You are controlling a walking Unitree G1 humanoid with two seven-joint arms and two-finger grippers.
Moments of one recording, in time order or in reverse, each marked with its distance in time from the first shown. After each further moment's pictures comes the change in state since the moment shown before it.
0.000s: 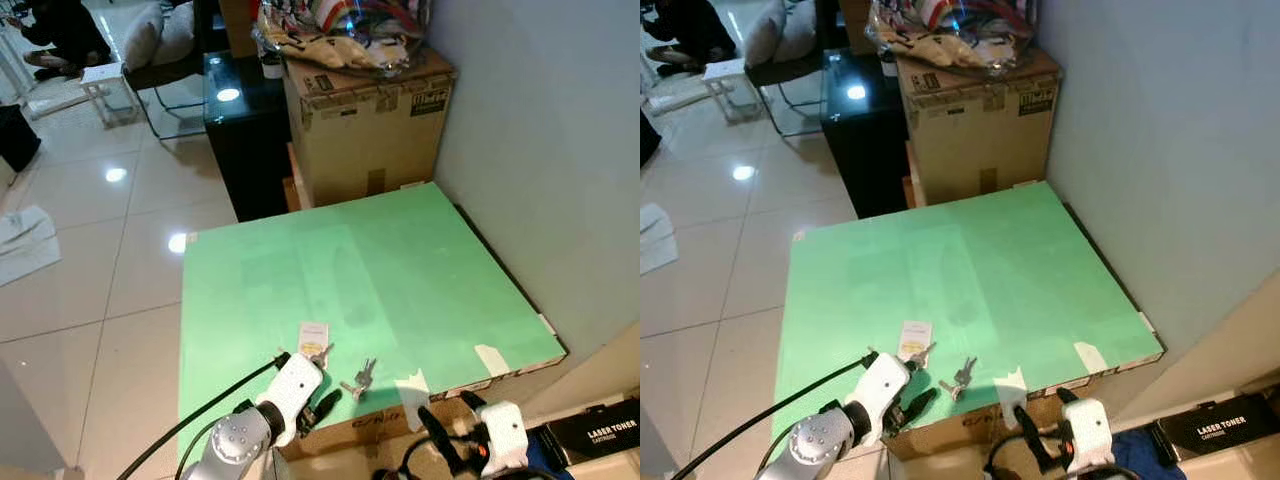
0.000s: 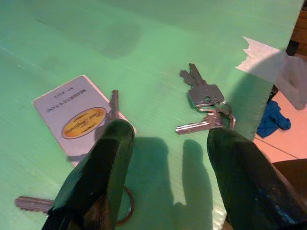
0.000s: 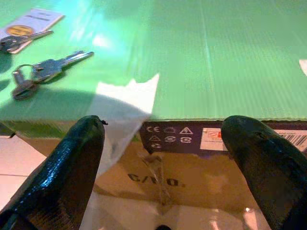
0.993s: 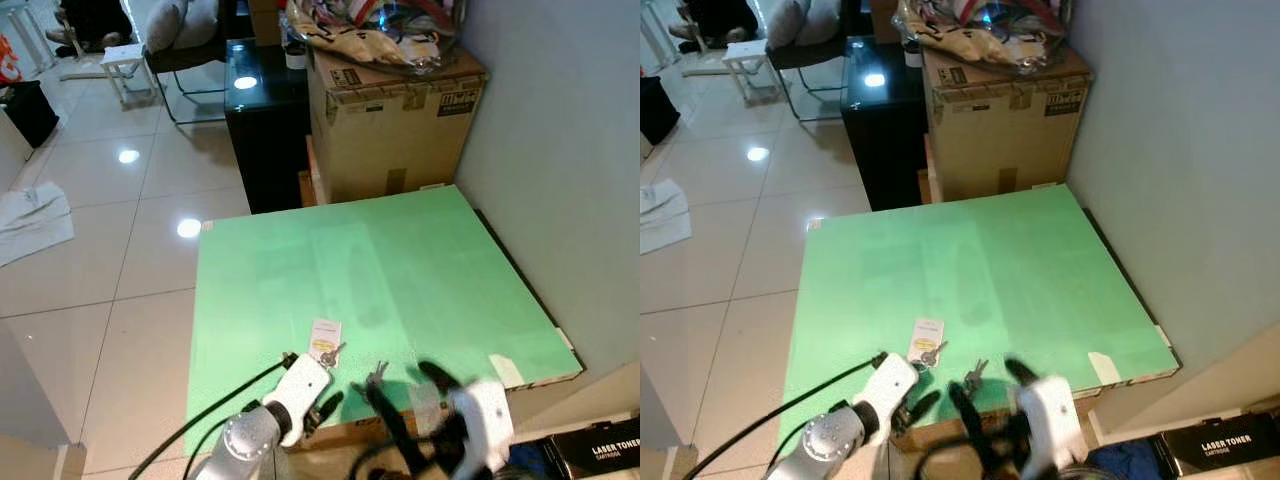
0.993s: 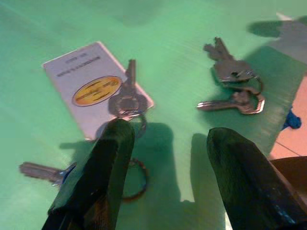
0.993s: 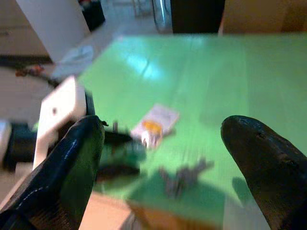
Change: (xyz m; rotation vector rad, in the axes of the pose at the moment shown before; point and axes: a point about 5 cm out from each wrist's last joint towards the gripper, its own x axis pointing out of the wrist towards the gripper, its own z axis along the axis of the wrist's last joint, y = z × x) left arm 0.010 -0.002 -0.004 -0.007 0.054 0.028; right arm -0.047 0.091 0.108 -0.004 -0.113 0.148
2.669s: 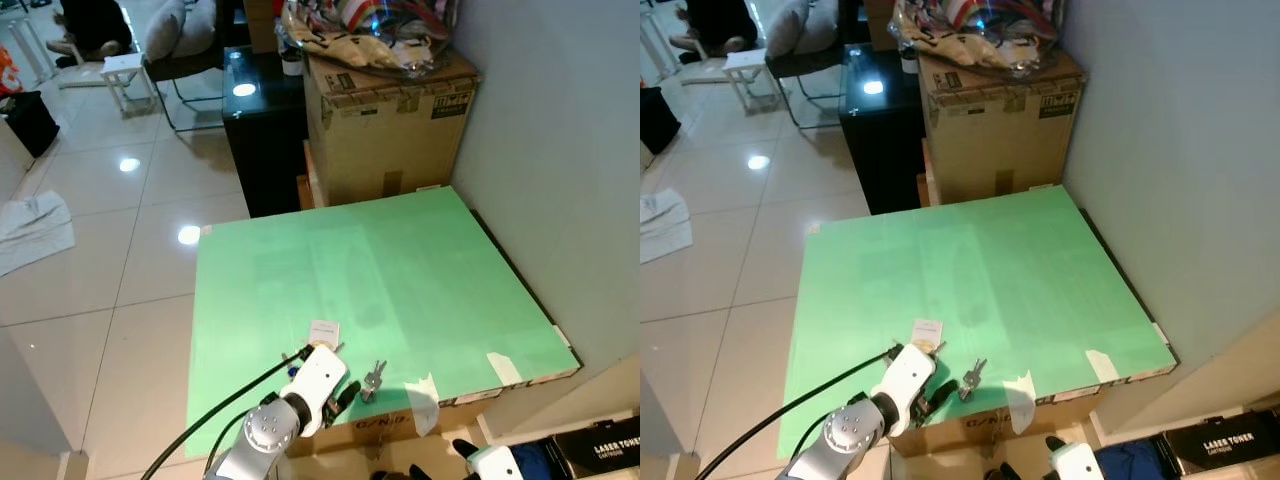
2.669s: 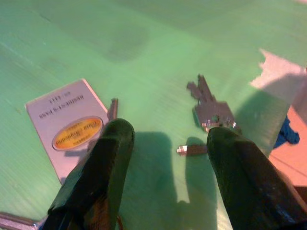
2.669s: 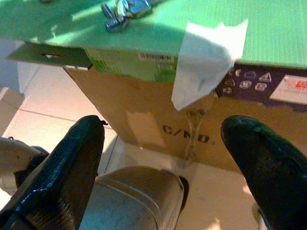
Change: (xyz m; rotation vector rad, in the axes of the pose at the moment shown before) left arm 0.017 -0.012 0.016 -0.018 -0.041 0.003; right arm -0.023 -0.051 -0.112 -0.020 0.283 -0.037
